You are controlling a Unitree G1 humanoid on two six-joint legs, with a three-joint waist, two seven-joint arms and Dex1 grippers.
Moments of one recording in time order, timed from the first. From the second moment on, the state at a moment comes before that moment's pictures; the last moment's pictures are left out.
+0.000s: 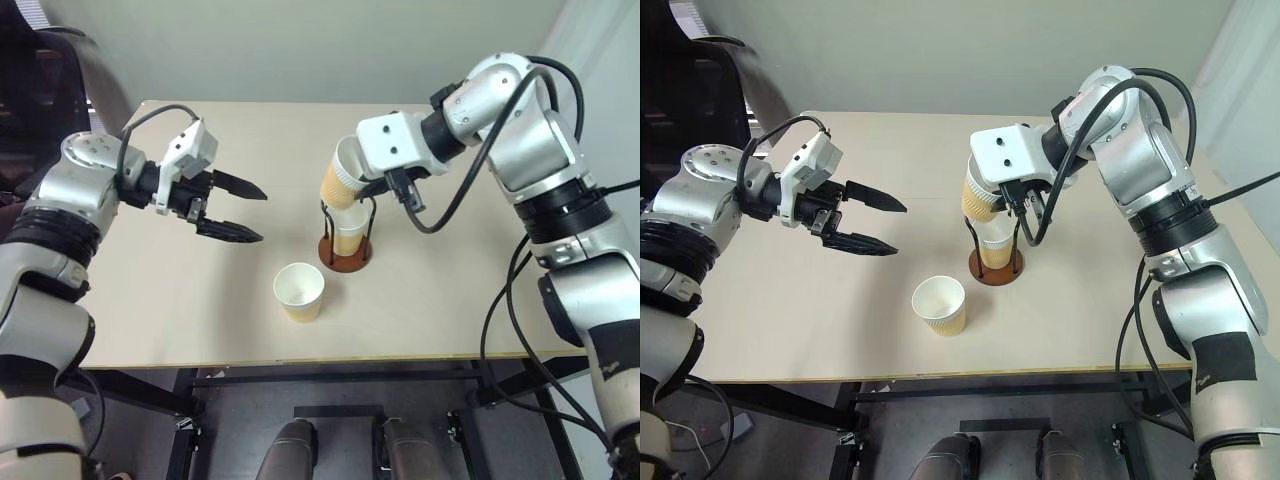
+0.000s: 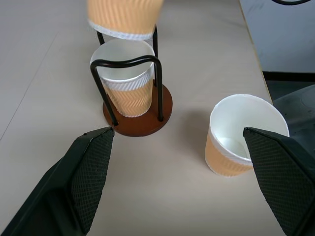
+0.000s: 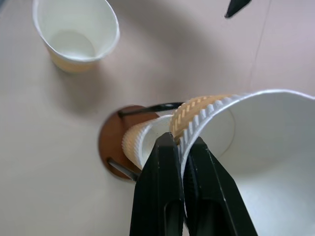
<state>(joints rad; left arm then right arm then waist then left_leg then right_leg) -1.26 1.00 -0.75 0.84 -0.74 0.00 -1.58 -1.40 -0.55 0.47 0.41 -0.13 0.10 1.50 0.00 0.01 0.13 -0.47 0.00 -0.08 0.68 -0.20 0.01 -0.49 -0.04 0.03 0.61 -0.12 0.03</state>
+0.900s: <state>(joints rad) -1.26 1.01 -0.75 0.84 -0.74 0.00 -1.58 -1.34 -0.52 0.50 0.50 -0.26 -0.08 1.51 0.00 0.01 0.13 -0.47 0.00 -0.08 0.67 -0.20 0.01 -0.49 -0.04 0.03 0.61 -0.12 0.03</state>
